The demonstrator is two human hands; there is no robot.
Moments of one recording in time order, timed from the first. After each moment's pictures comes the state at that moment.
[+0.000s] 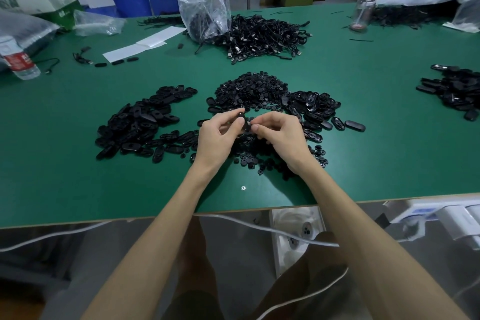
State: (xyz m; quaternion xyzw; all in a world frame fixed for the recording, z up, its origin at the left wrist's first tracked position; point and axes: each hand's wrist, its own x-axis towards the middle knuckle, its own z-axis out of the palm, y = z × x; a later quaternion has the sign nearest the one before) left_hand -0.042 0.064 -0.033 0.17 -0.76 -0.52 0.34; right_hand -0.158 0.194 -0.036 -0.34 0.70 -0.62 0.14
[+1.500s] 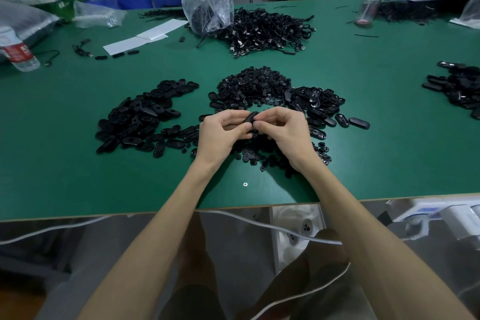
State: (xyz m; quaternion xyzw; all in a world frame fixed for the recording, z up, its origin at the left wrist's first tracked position) left_hand -0.045 0.061 -0.041 0.16 -0.71 -0.61 0.31; right_hand -0.155 0.194 -0.035 -0.33 0.68 -0.64 0.13
